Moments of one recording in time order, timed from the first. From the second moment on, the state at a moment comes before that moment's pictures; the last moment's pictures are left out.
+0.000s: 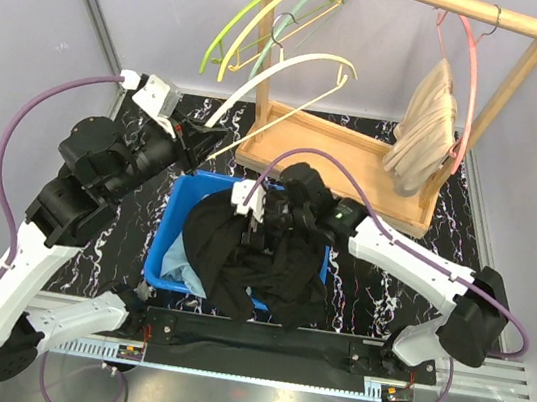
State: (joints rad) left arm -0.63 0.91 1.40 -0.42 0.07 -0.14; right arm 0.95 1.48 1.21 -0.36 -0.43 -0.55
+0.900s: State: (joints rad) left arm -0.63 1.24 1.55 -0.41 0.07 -0.16; right arm 0.30 0.98 0.90 -0.38 -0.79 -0.45
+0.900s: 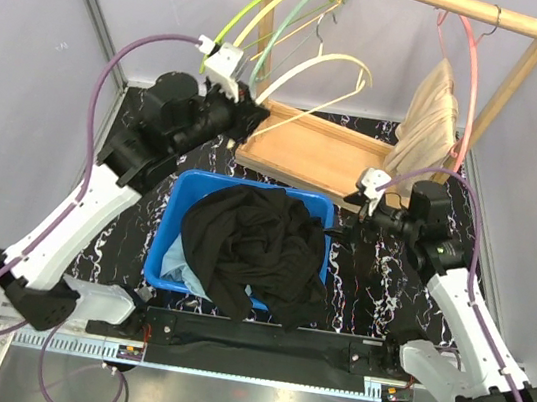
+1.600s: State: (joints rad) left arm -0.63 1.74 2.09 -0.31 -0.11 -0.16; right arm -0.07 0.70 0.51 0.02 -0.87 -0.17
